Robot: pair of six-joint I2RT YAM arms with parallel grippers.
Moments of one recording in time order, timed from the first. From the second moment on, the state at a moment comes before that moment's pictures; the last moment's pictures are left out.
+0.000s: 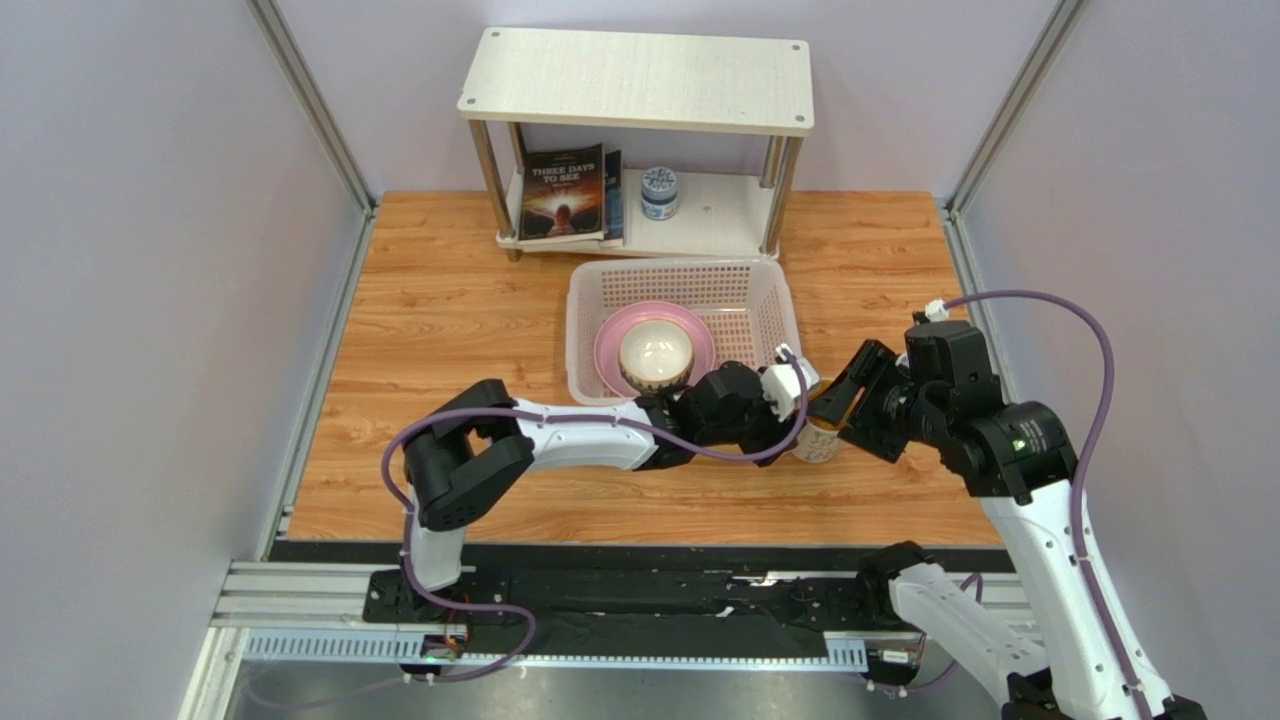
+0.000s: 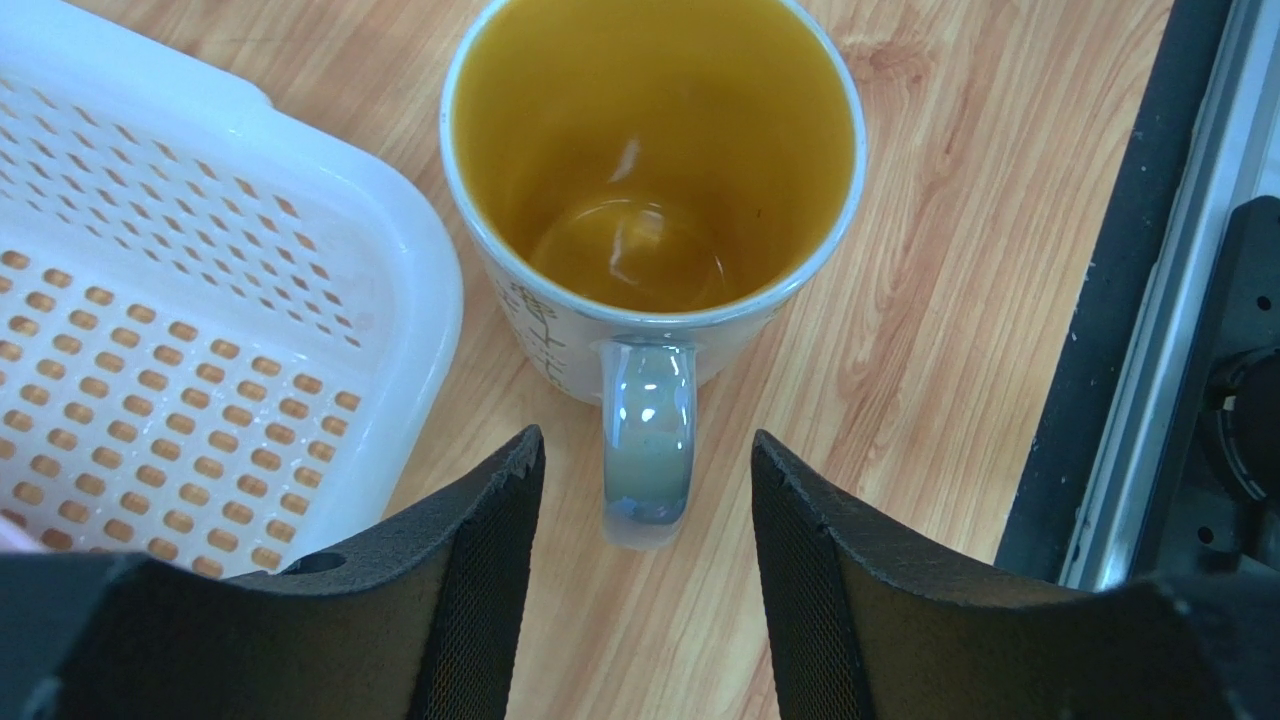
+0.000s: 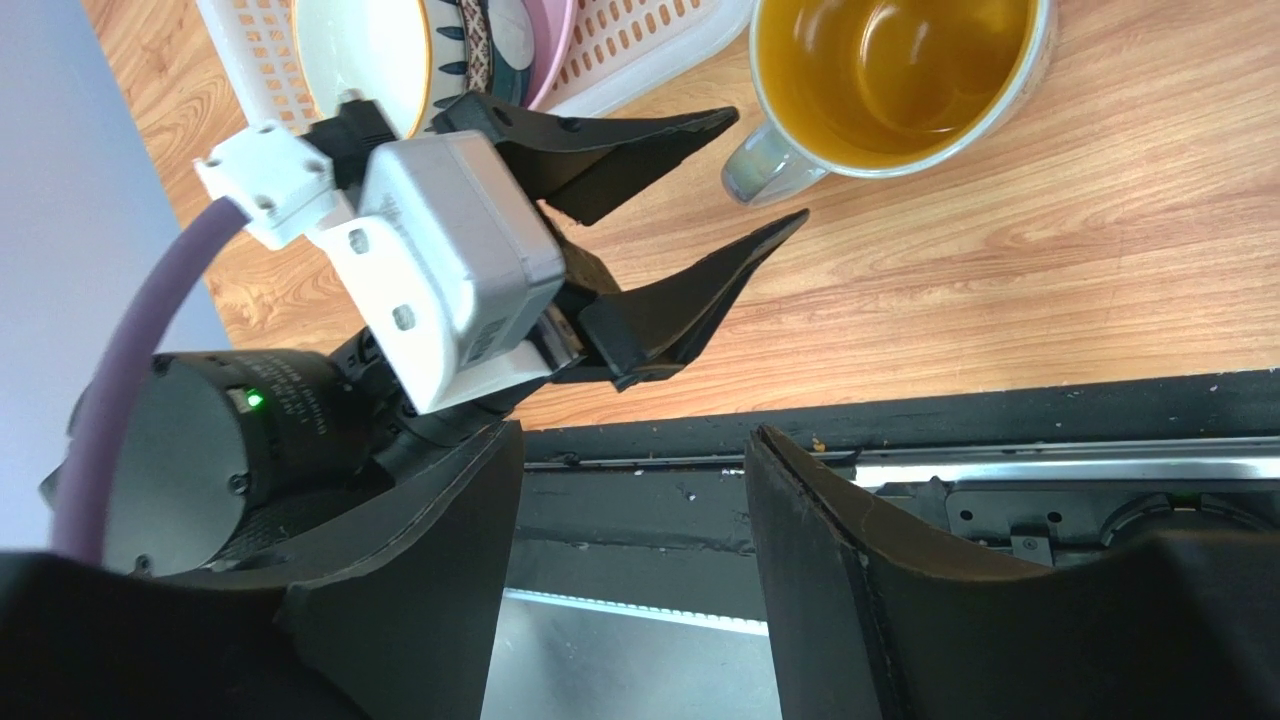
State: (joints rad) left arm -1.14 1.90 1.21 0.24 0.05 -0.07; right arm 0.33 0.82 1.18 -1.19 -0.09 0.84
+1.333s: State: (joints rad) left arm -1.14 1.68 1.00 0.09 0.07 -0.13; right arm 0.28 0.91 1.02 -1.13 -0.08 0.80
